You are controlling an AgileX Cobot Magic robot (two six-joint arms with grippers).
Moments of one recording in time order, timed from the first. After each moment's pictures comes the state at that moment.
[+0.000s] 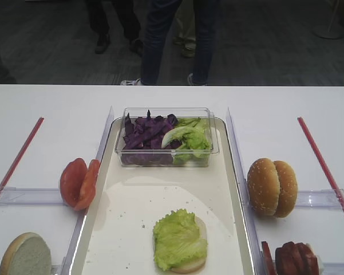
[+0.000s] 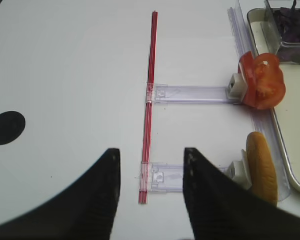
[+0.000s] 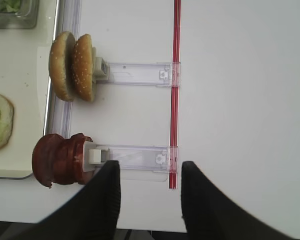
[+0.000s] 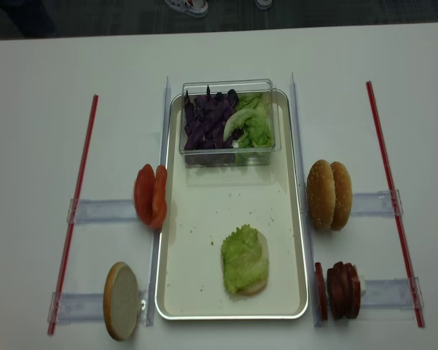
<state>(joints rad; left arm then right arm) -0.01 -0.02 -0.49 0.09 1.18 -0.10 0.01 0.68 -0.83 0.07 1.24 0.00</state>
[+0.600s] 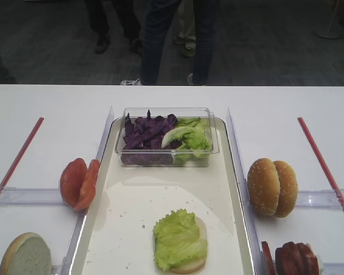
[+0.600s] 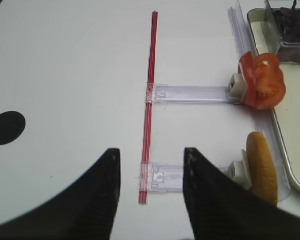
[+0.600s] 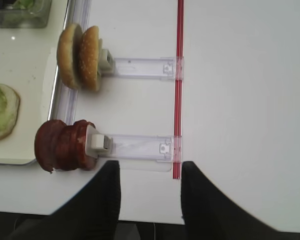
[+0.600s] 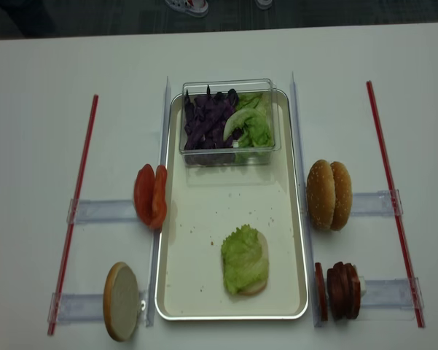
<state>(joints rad) -0.01 -0.02 -0.49 0.09 1.18 -0.10 0.01 0.41 -0.69 0.08 1.27 0.00</state>
